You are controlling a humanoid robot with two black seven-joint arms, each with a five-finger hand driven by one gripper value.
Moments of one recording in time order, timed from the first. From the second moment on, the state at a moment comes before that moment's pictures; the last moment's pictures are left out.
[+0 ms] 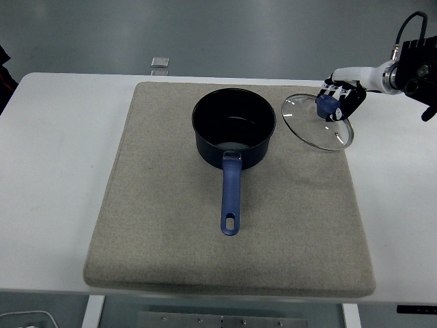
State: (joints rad) left arm 0.02 0.00 -0.19 -0.07 0.12 -0.16 -0.14; right arm 1.57 -0.36 -0.57 0.78 -0.61 0.24 0.04
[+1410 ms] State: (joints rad) left arm 0.02 0.00 -0.19 -0.07 0.12 -0.16 -0.14; right arm 1.52 -0.36 -0.36 0.78 -0.57 0.25 0.04
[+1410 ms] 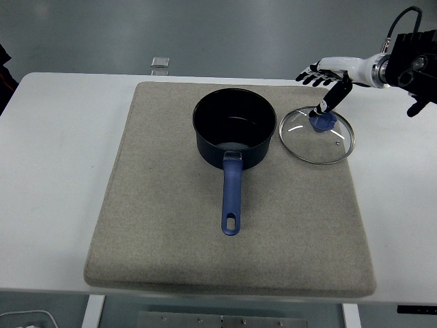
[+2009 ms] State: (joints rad) left arm 0.02 0.00 -0.19 -0.07 0.12 -0.16 -0.14; right arm 1.30 -0.38 0.10 0.75 -0.27 0.24 0.03
